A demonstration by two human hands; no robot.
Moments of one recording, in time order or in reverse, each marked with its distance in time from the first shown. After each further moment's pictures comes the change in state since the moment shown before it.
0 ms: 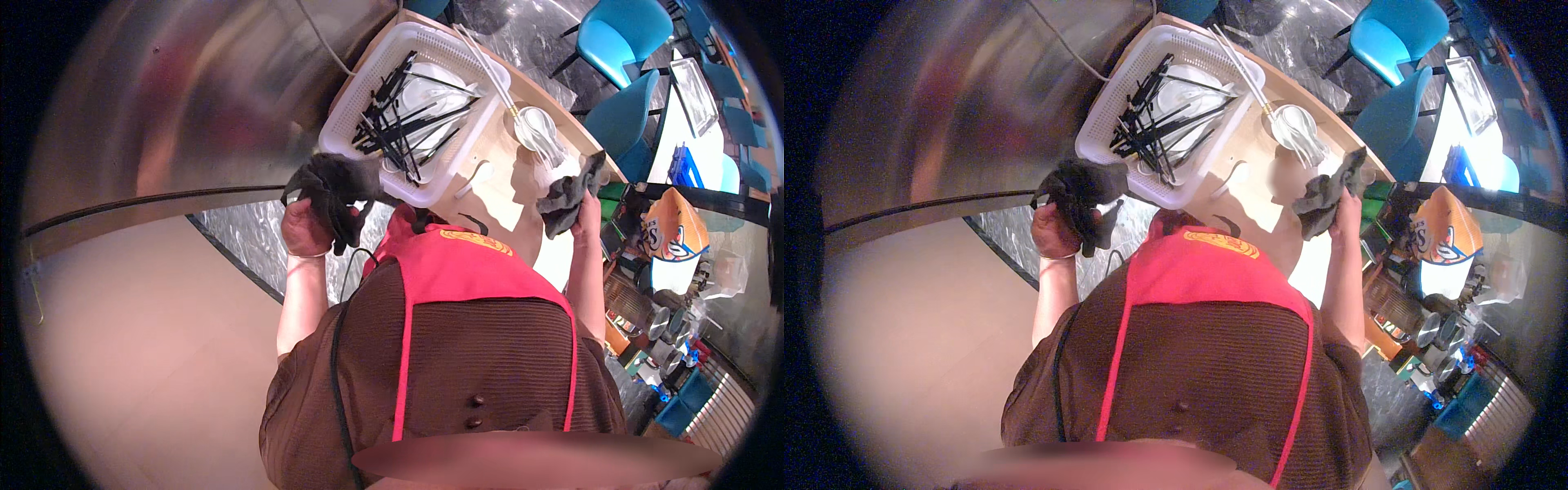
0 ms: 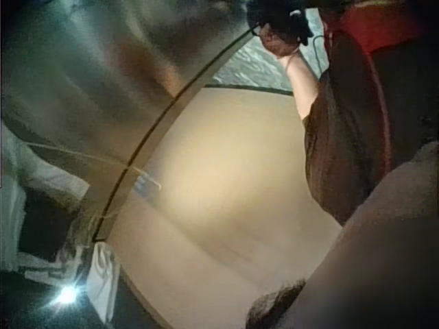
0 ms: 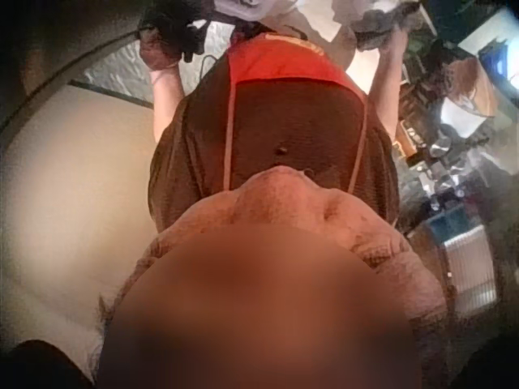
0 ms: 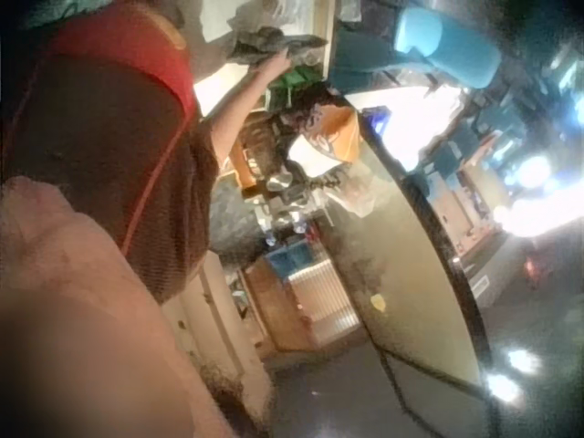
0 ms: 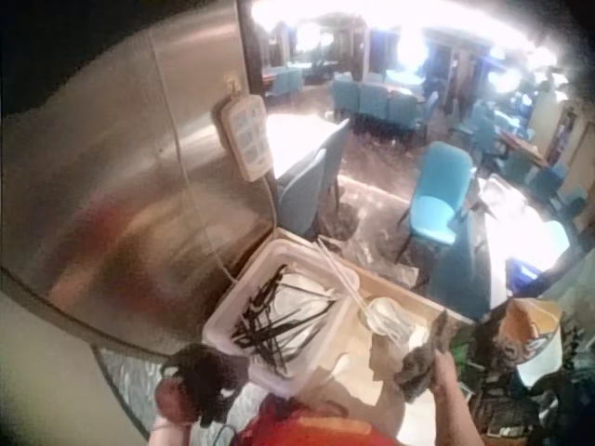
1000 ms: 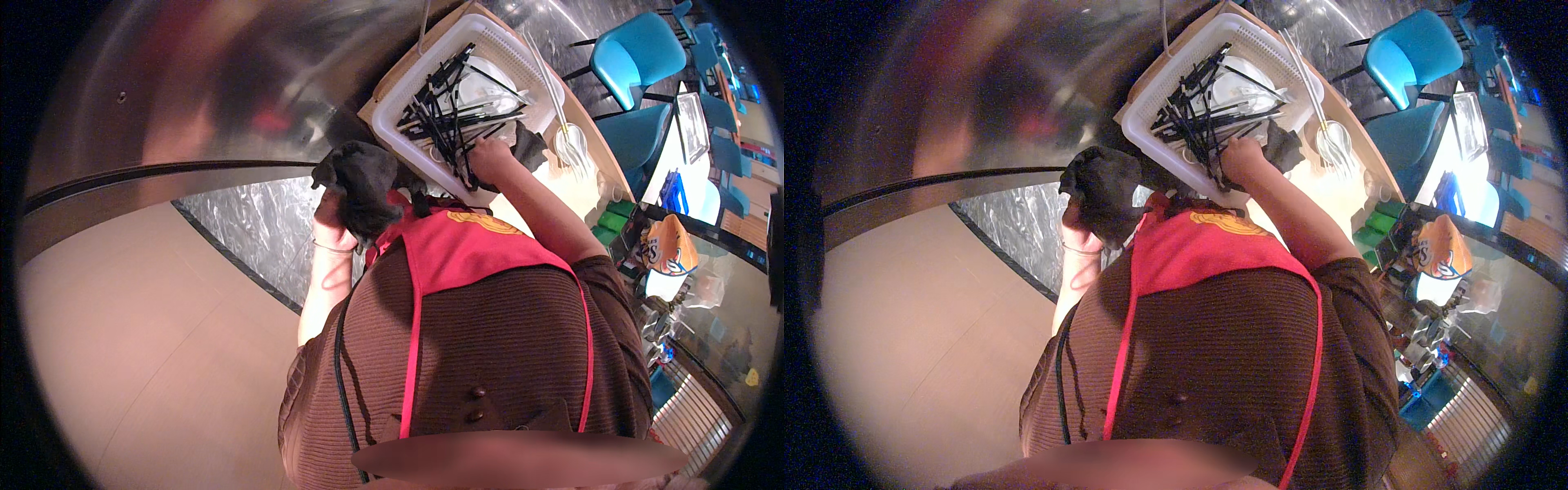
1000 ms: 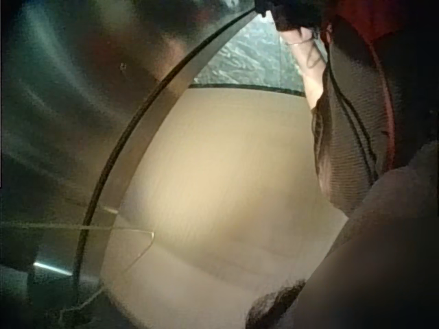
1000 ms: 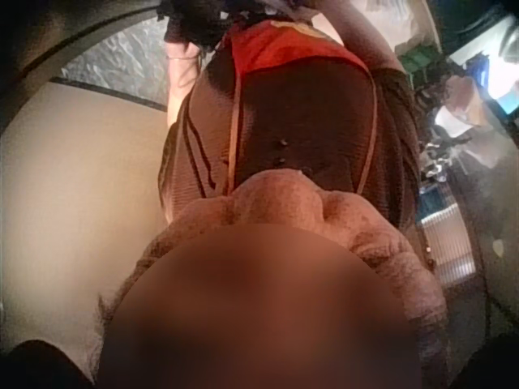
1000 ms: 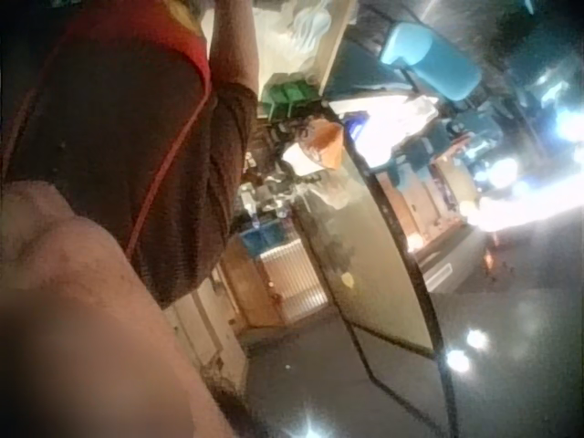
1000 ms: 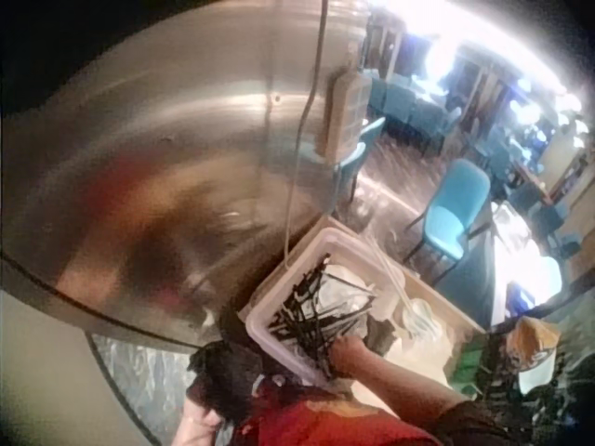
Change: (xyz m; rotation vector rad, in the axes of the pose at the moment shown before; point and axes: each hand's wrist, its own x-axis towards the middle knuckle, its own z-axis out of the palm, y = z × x) left_hand -0.018 0.035 -0.090 -0.286 0.123 0.112; right_hand -0.043 0.127 0.329 -2.440 -0.899 -0.900
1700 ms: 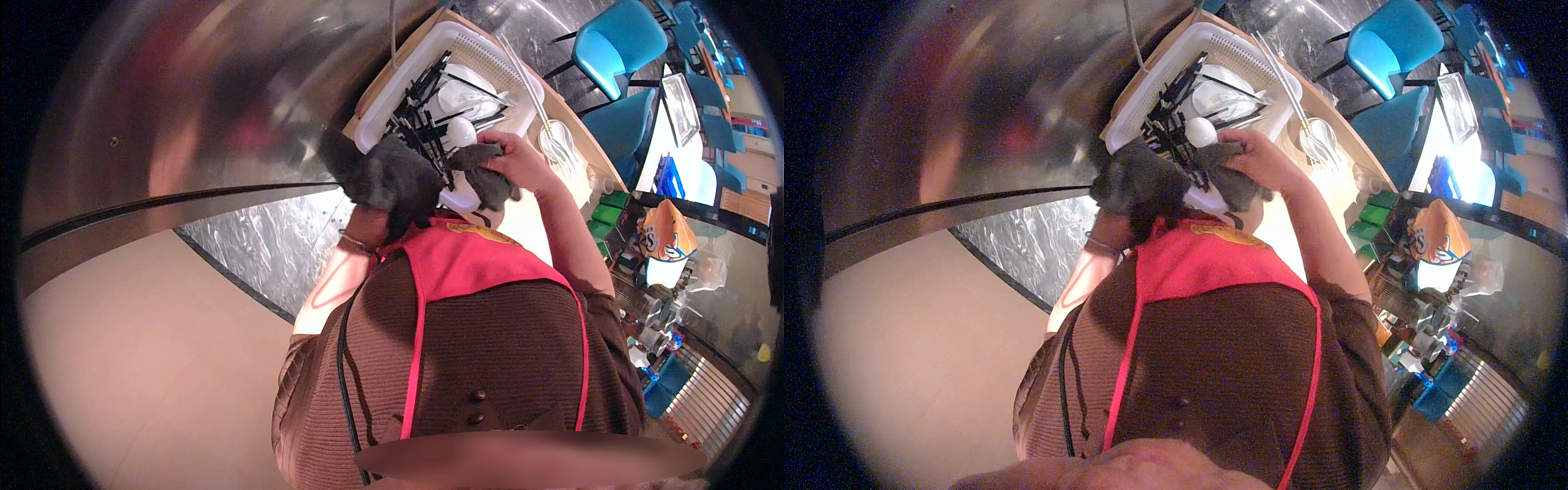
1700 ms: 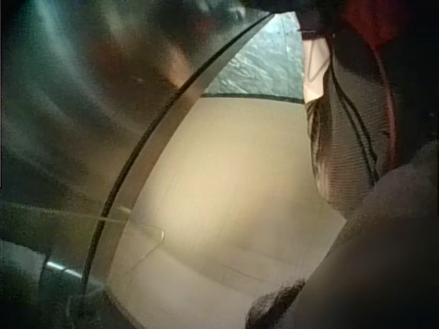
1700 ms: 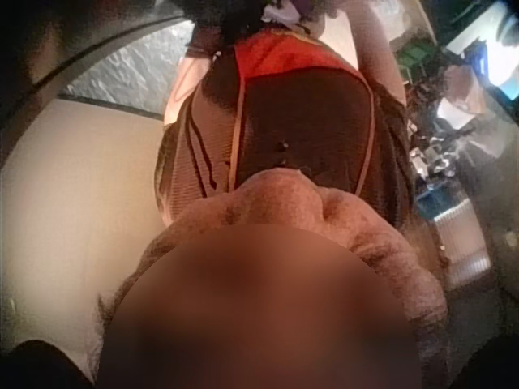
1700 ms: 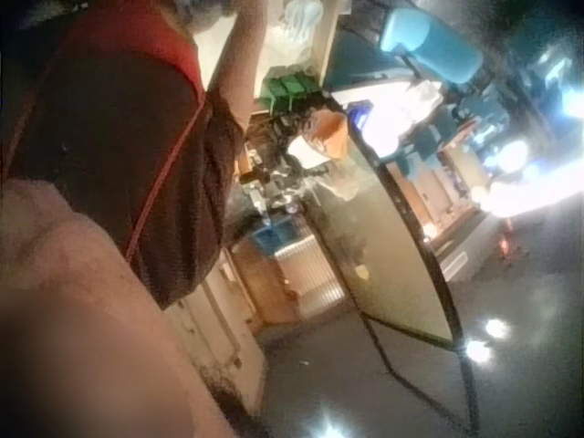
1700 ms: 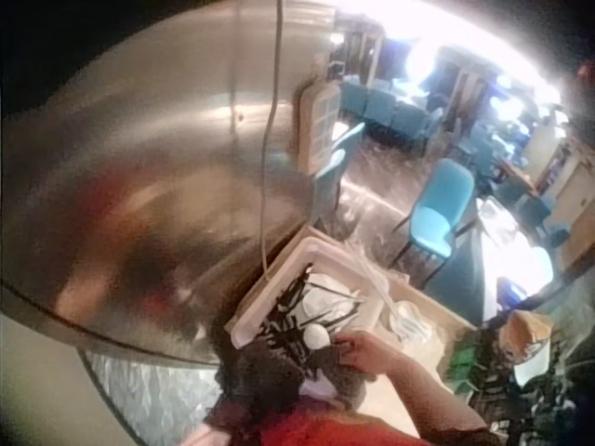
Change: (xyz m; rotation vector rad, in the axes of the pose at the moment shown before) left_hand 0.070 -0.063 -0.014 1.762 -0.301 0.224; right_hand -0.105 0.048 -0.085 1.701 0.198 -0.057
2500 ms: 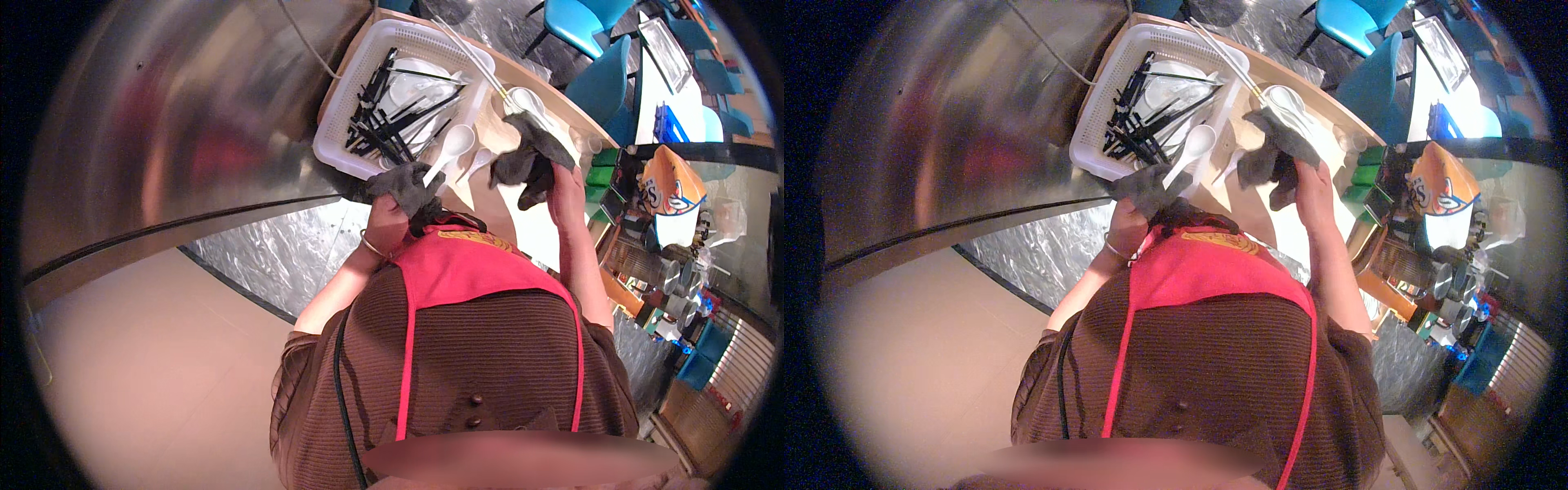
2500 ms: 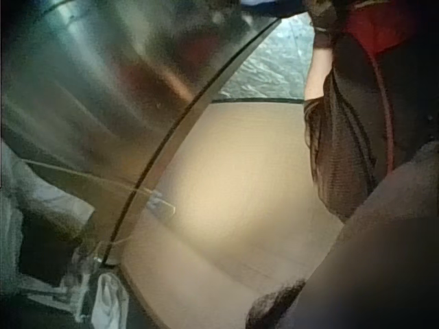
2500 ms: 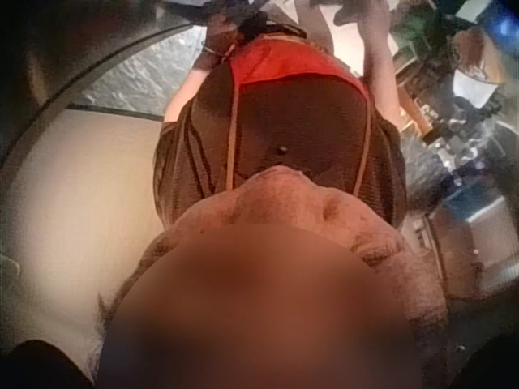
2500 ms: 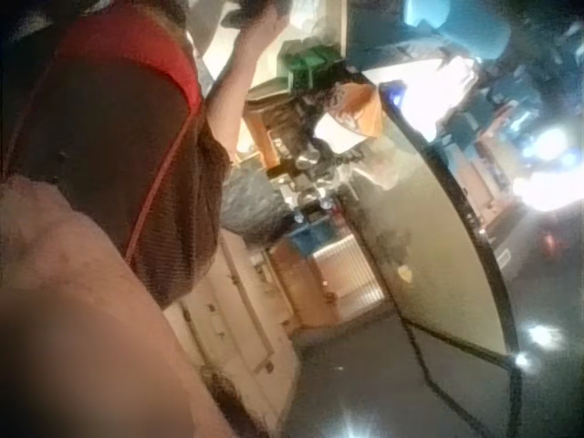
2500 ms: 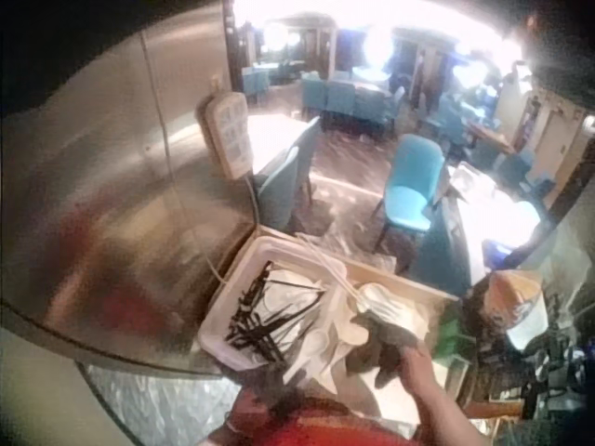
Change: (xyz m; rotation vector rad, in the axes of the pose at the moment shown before) left_hand 0.006 0.131 0.073 -0.491 -0.129 -0.073; right_hand -0.167 0.082 -0.042 0.514 0.864 -0.064
